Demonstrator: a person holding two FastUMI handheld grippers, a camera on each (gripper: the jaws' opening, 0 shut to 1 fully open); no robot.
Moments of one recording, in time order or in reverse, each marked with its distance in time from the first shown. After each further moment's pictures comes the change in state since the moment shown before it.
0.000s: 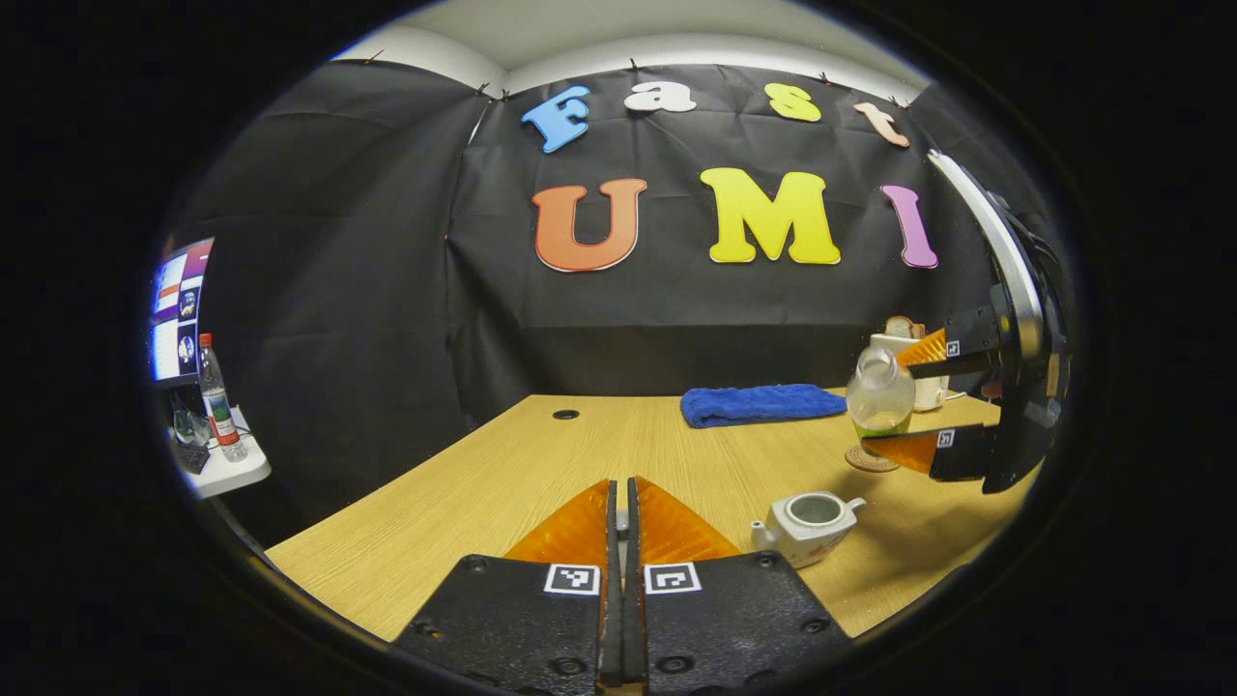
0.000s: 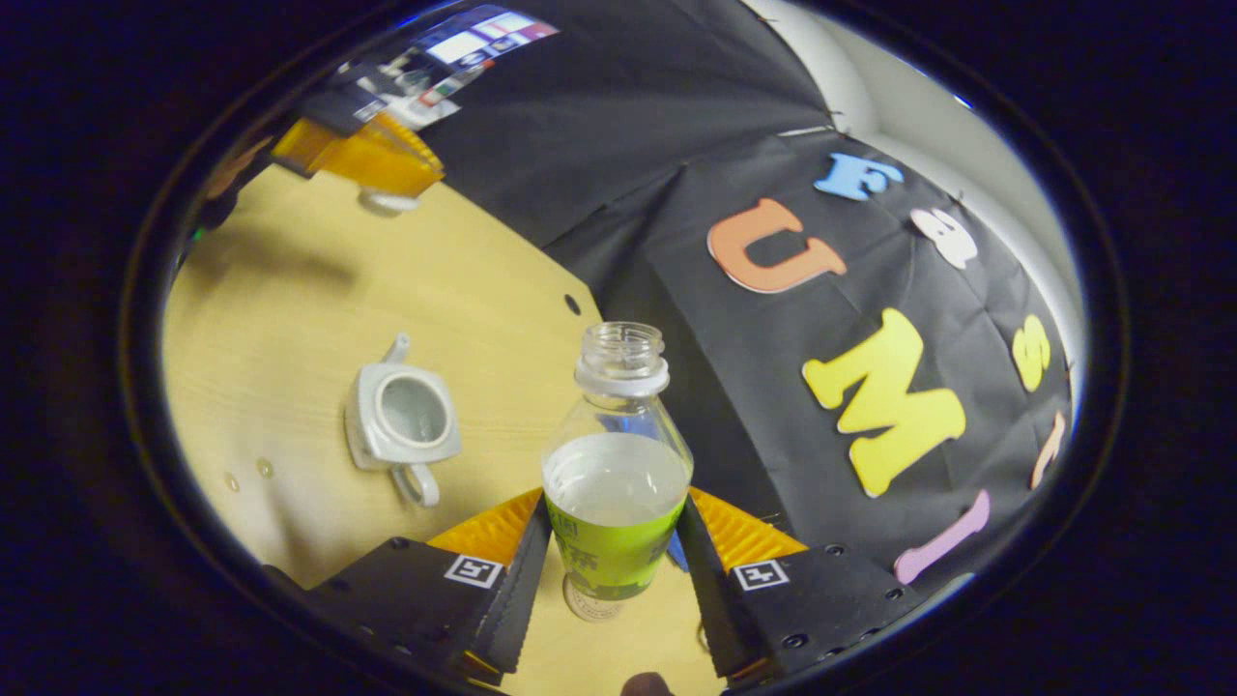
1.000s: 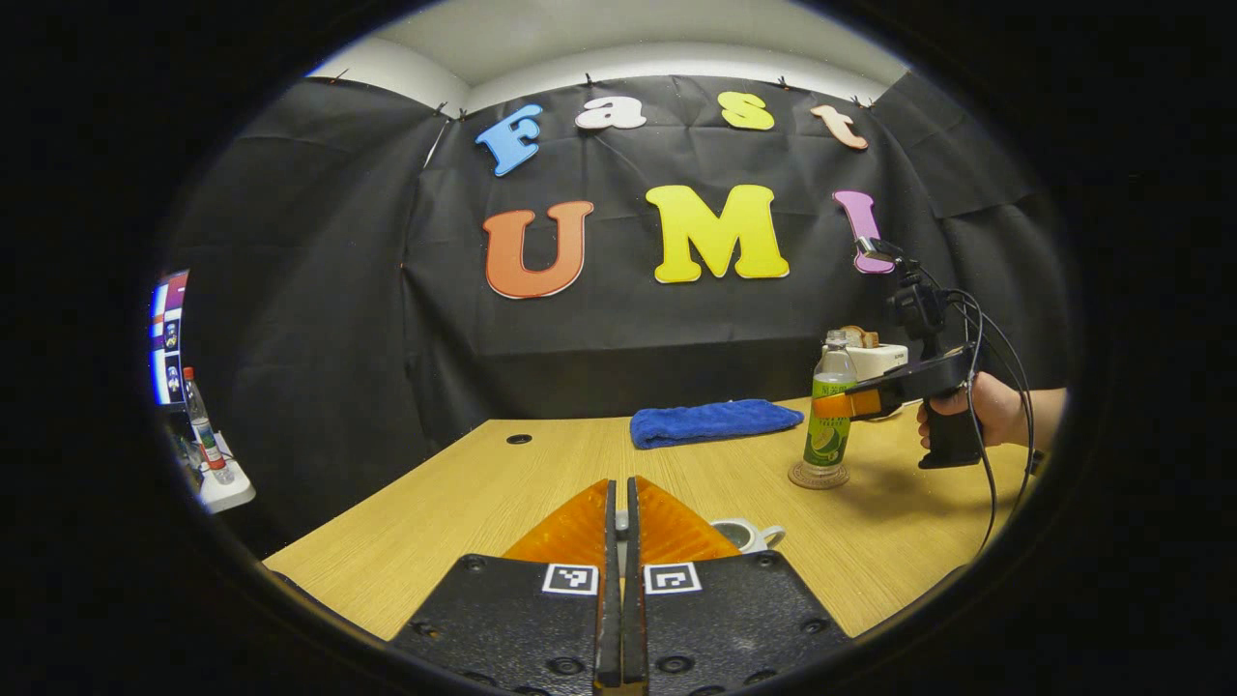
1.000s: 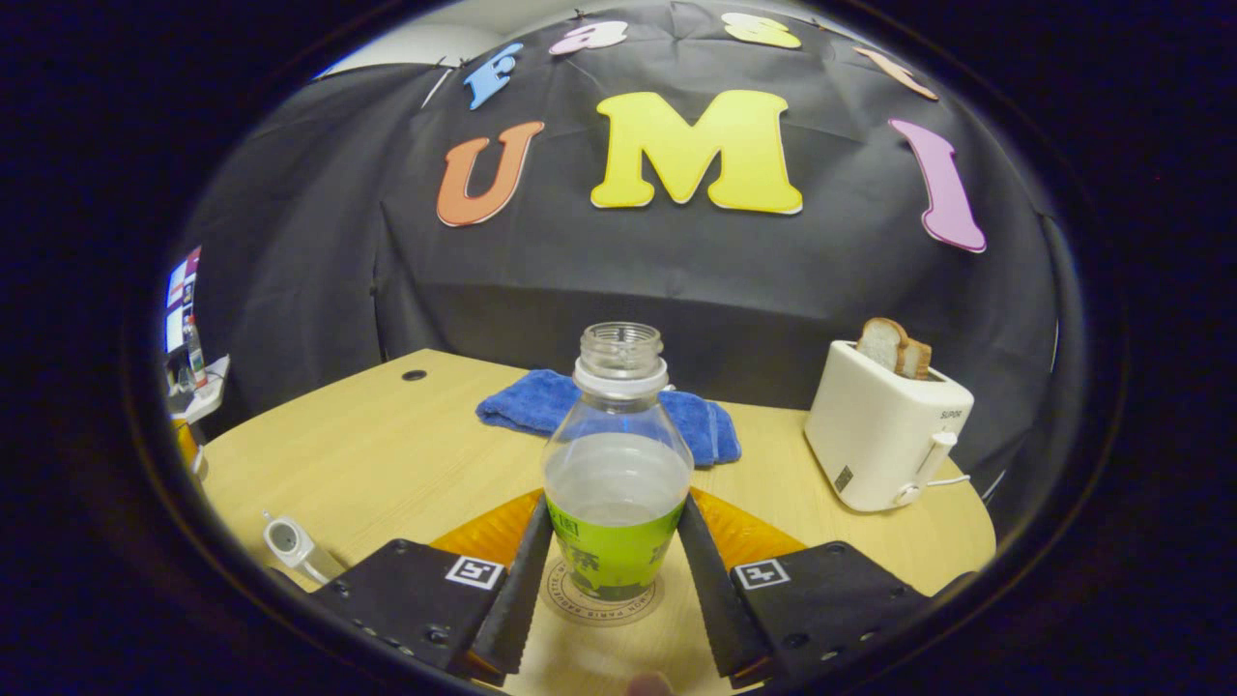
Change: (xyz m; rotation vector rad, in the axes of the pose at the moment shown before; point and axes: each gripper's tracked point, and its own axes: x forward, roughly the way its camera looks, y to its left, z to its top) left arm -0.013 -0.054 0.026 0.046 -0.041 -0.087; right arm 0.071 -0.078 -0.114 0.933 0.145 -0.057
